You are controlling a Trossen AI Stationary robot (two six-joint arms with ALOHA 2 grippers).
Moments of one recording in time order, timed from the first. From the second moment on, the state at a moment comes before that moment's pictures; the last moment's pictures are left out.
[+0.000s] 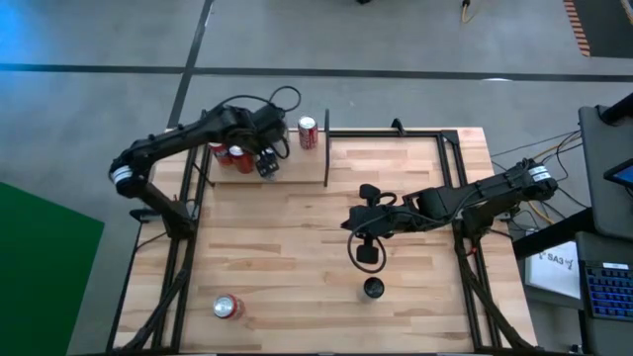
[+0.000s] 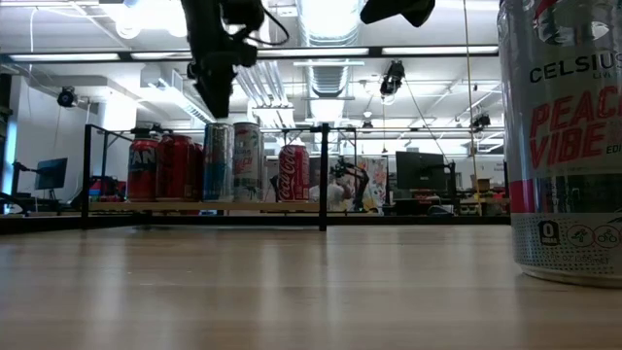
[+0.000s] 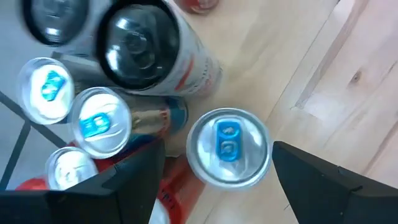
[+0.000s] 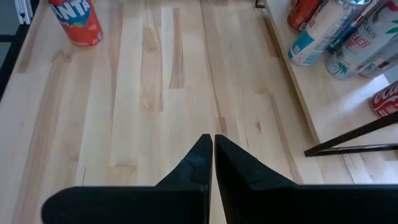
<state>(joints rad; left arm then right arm) 0.47 1.56 1.52 -1.21 -0.25 0.03 0.26 1.46 1.31 -0.59 0.29 0.18</state>
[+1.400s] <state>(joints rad) 0.31 0.82 0.72 -0.30 -0.26 0.35 -0.16 1.79 1.40 0.16 0.26 0.01</state>
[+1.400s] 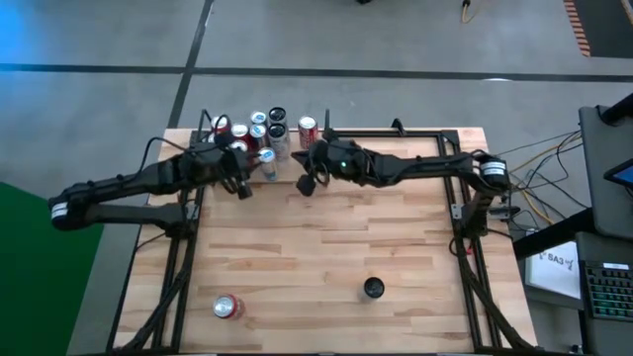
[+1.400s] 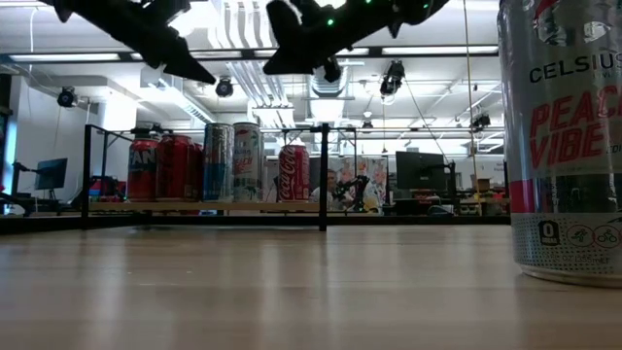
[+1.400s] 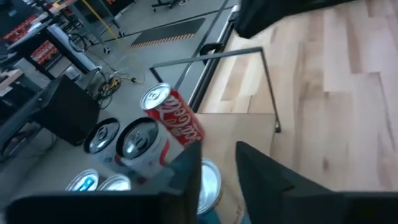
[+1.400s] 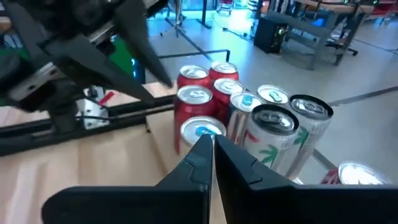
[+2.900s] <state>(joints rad) 0.39 0.95 0.62 -0.19 -0.38 0.24 -0.20 2.09 1.60 0.18 0.23 0.03</state>
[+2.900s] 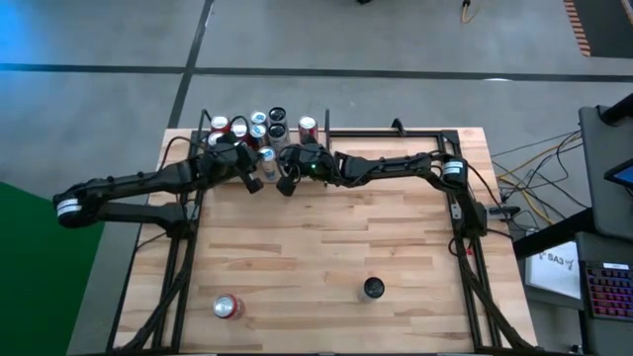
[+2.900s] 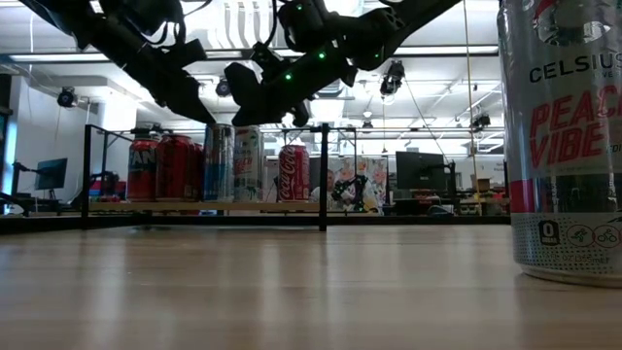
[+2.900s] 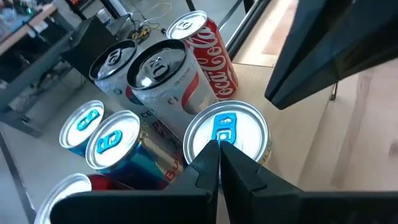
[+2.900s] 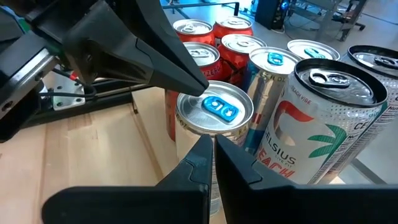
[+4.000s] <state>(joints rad) 0.37 0.83 0.62 -0.20 -0.31 0.00 -0.24 2.08 1.61 0.15 0.10 0.03</state>
